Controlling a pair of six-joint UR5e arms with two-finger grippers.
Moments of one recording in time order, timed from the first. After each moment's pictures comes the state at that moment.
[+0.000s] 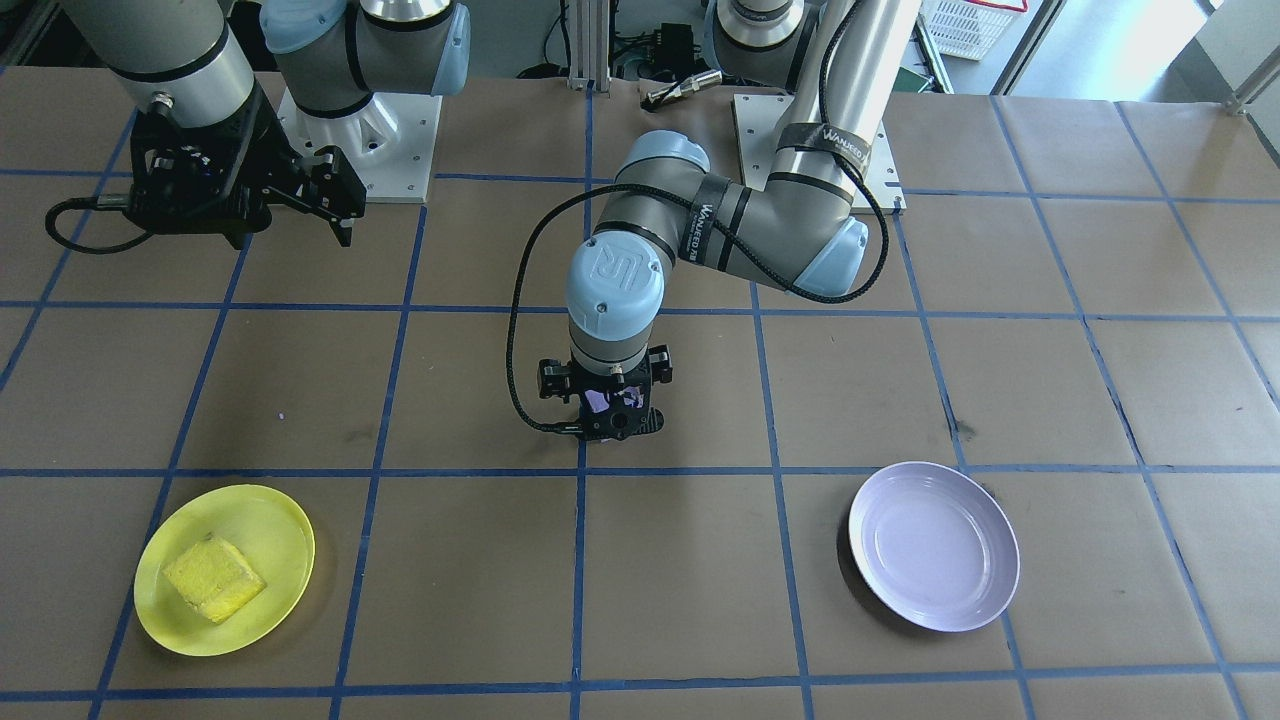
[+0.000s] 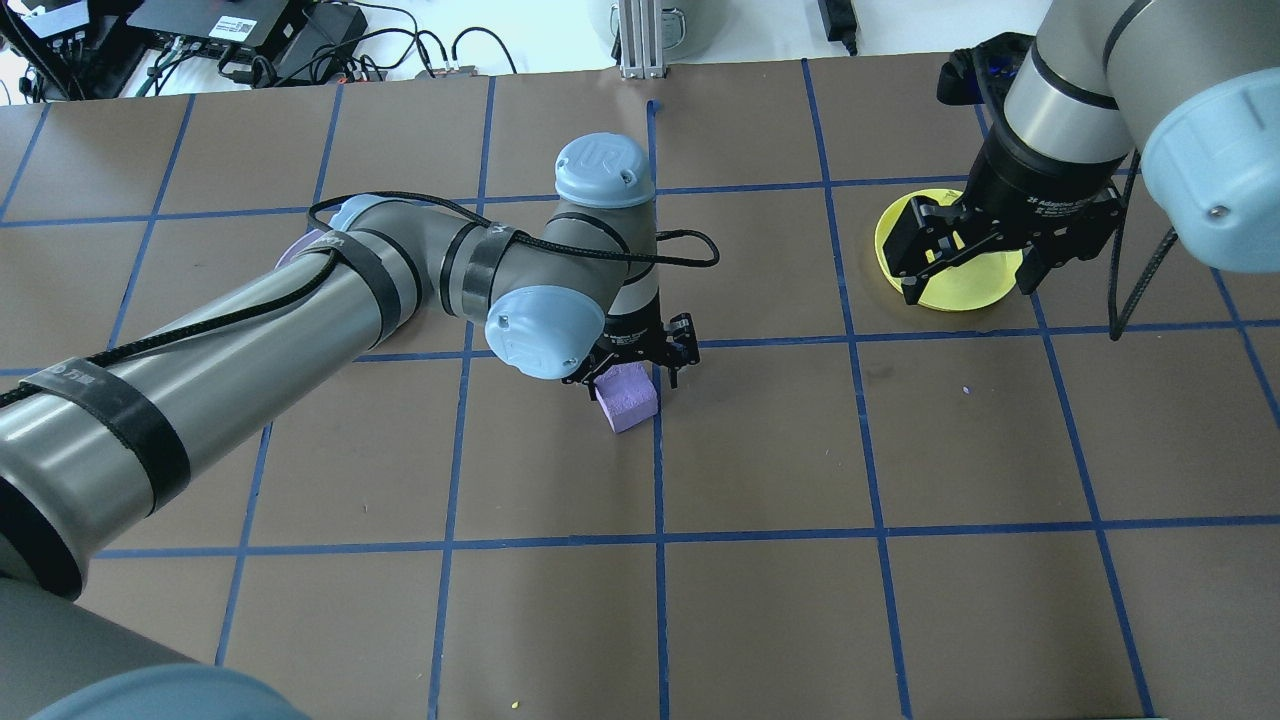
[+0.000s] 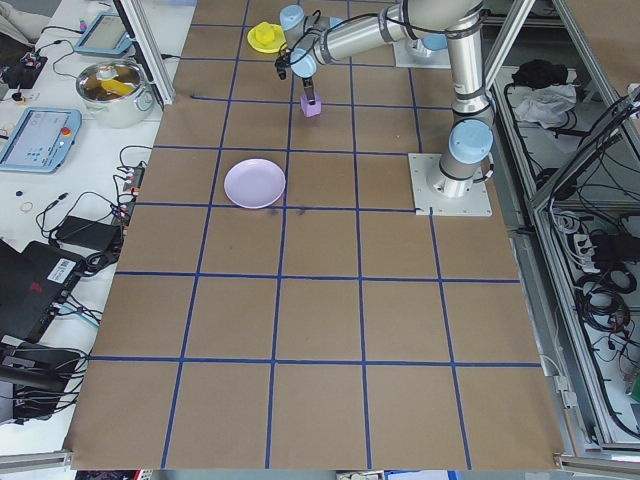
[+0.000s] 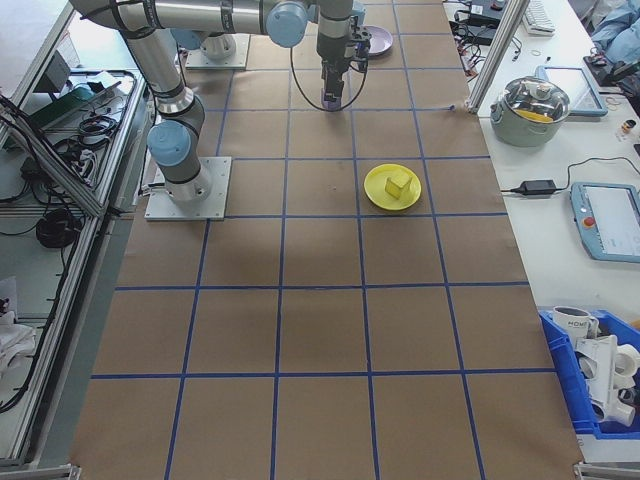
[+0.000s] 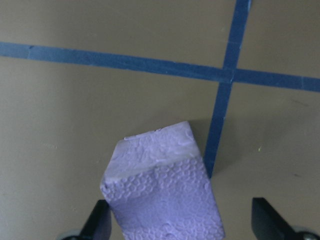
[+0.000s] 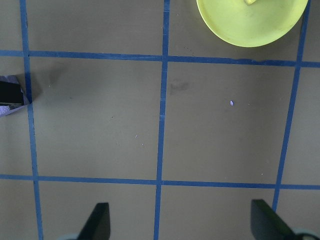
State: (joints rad) left arm -1.94 -2.04 -1.69 -1.16 1.49 -0.50; right arm 1.53 -1.64 1.69 -1.55 -1.58 -0.08
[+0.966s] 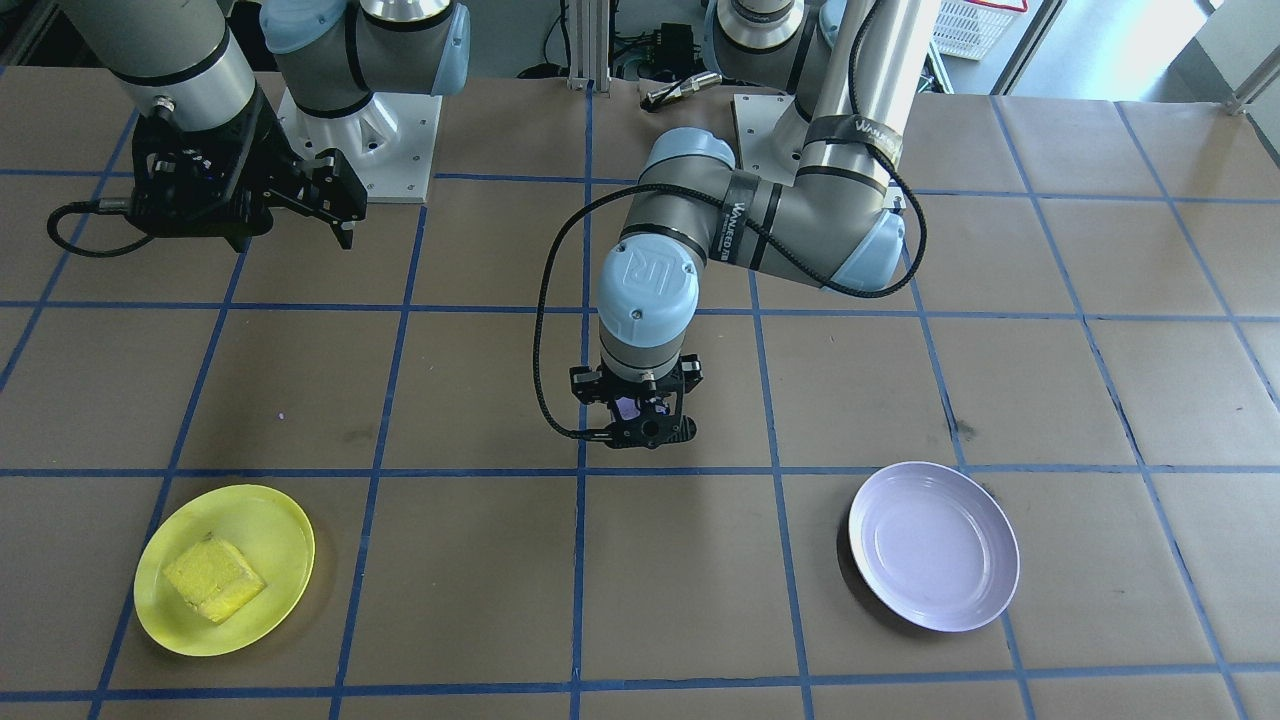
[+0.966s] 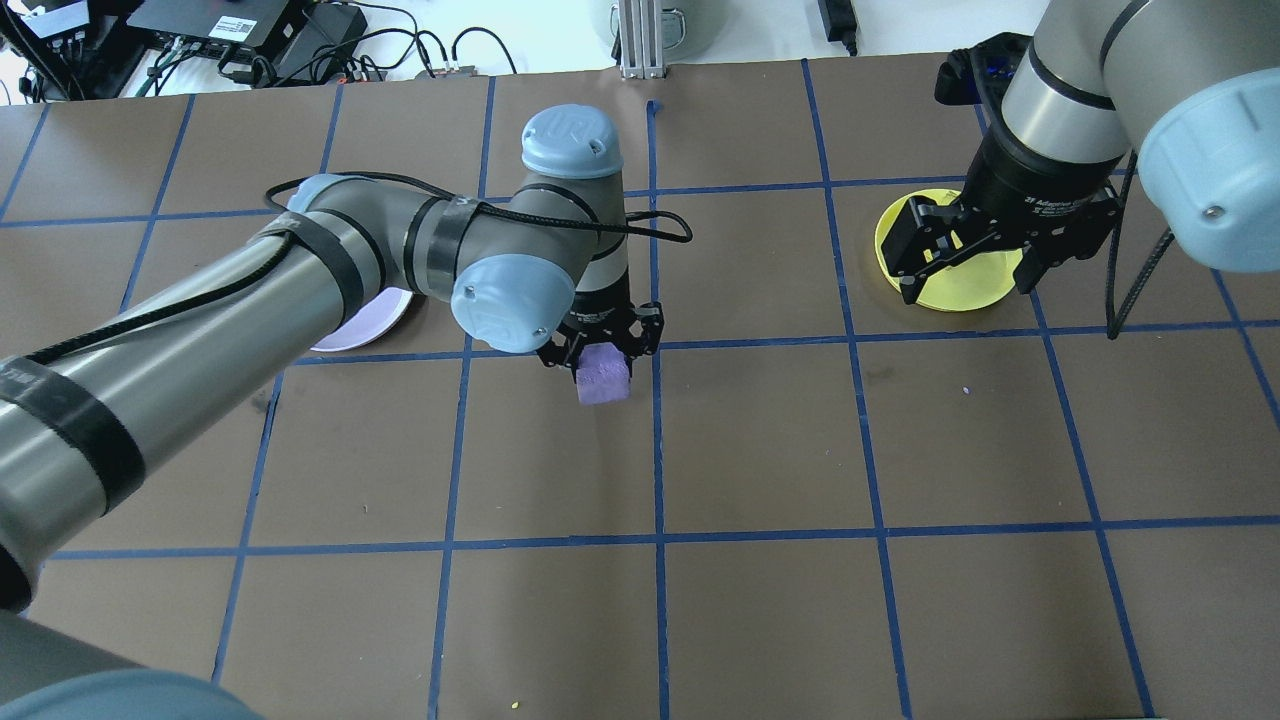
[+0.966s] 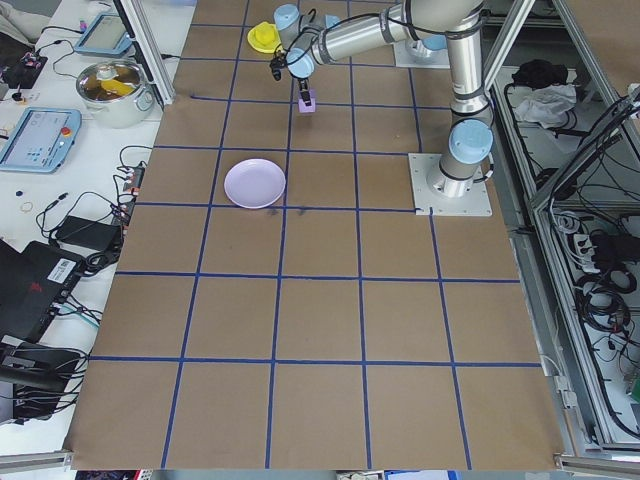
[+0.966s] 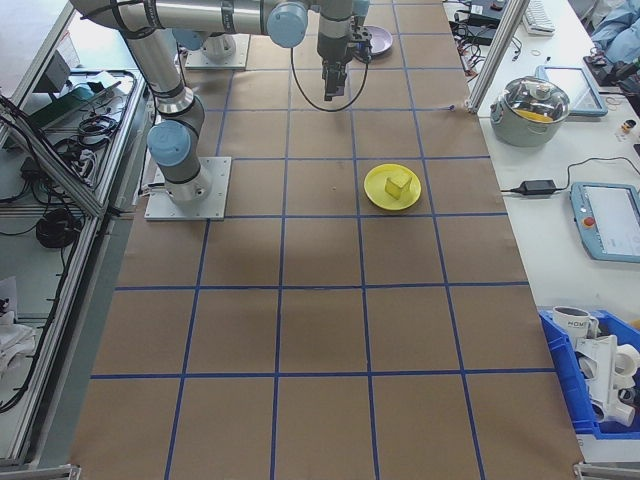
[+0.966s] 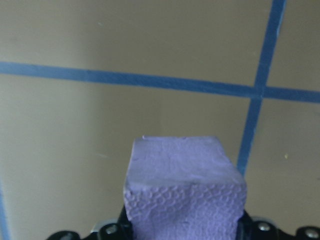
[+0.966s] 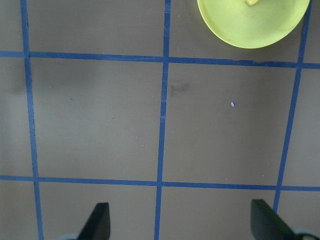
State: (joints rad) left arm -1.89 -2.00 -1.67 -1.23 1.54 -0.42; right arm 1.54 -1.63 1.69 -1.56 -1.57 -0.08
